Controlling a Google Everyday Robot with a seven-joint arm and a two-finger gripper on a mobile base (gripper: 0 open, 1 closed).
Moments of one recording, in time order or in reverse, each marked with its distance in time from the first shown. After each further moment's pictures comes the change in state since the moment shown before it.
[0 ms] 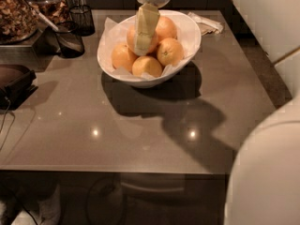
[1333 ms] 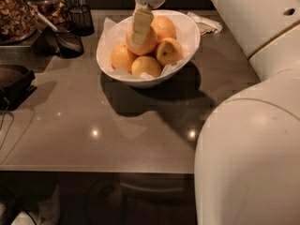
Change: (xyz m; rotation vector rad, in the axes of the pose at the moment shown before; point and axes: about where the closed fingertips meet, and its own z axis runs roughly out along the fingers) arm 0.002 -0.029 0.027 -0.007 0.021 0.077
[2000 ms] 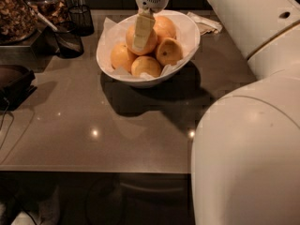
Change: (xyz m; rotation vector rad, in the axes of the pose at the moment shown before) arm 0.011 -0.004 0.014 -0.018 0.005 0.027
